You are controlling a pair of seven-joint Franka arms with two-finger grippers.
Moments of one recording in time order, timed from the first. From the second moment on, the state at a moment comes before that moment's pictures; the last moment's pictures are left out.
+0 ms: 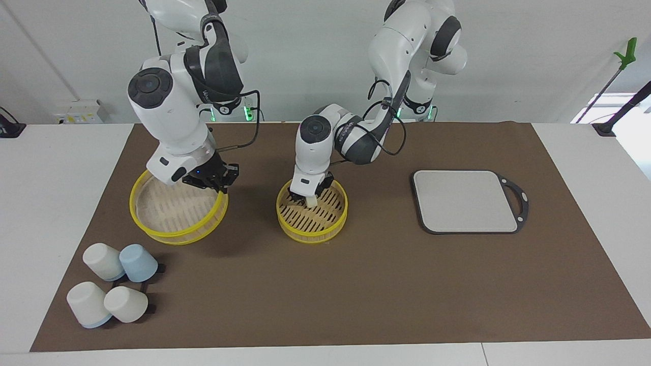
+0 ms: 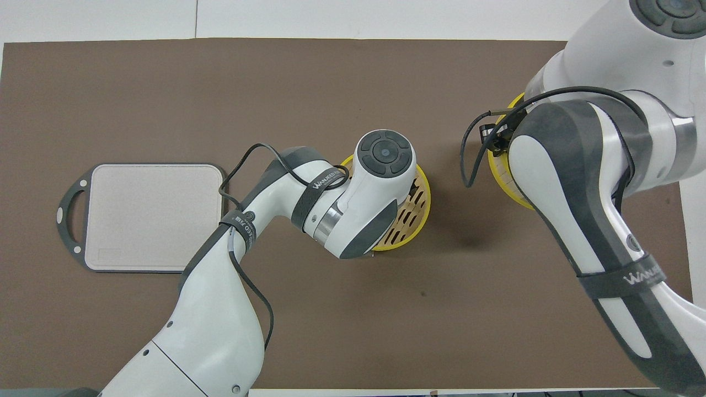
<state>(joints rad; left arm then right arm) -0.62 0.57 -0.18 -1.45 -0.02 1.95 -1.22 0.24 0.28 -0.04 -1.48 0.07 1.68 0.16</state>
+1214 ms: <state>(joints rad) 0.10 0.10 -0.11 -1.45 0.01 1.45 -0.30 0.51 0.33 -0.03 -1.42 0.05 1.76 0.61</state>
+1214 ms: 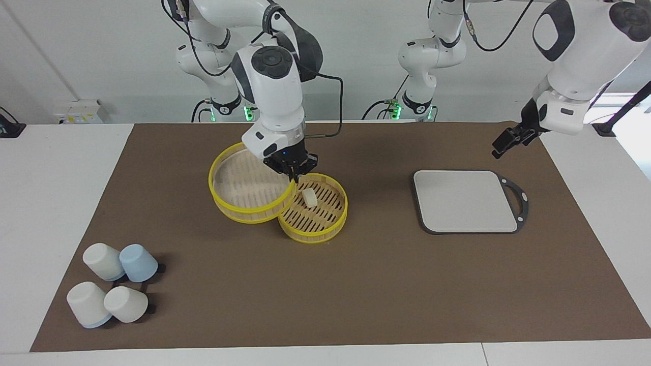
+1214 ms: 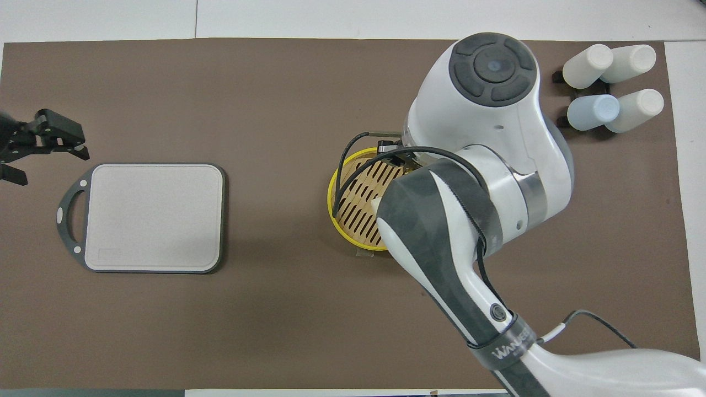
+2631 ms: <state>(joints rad) 0.13 -0.01 -0.12 -1.57 0.00 1.46 -0.05 0.64 0.63 -0.04 -1.16 0.05 1.85 0.84</state>
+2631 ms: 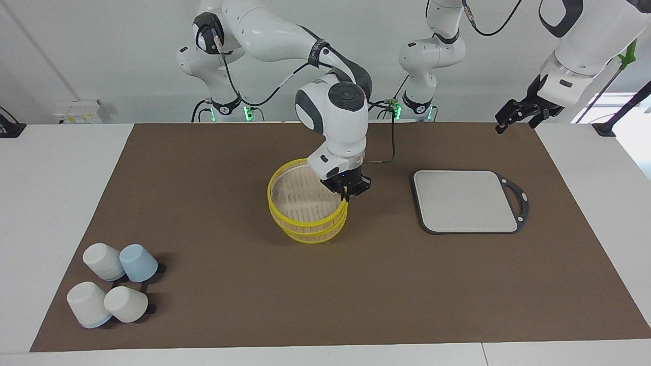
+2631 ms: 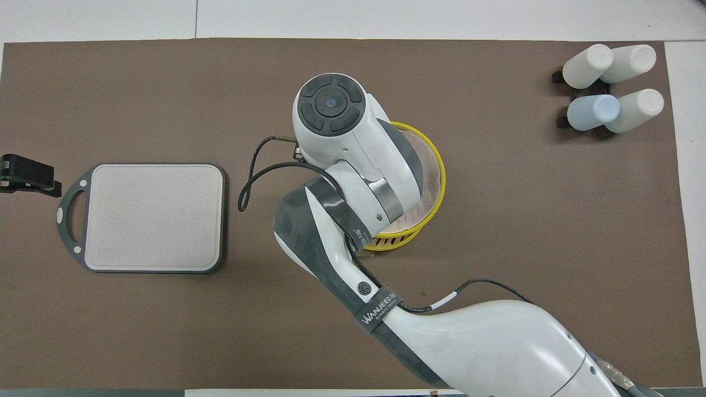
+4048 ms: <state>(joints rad) 0.13 0.00 -0.18 -1.57 0.00 1.52 -0.02 0.67 0.65 -0.03 -1.21 0.05 1.90 0.84</state>
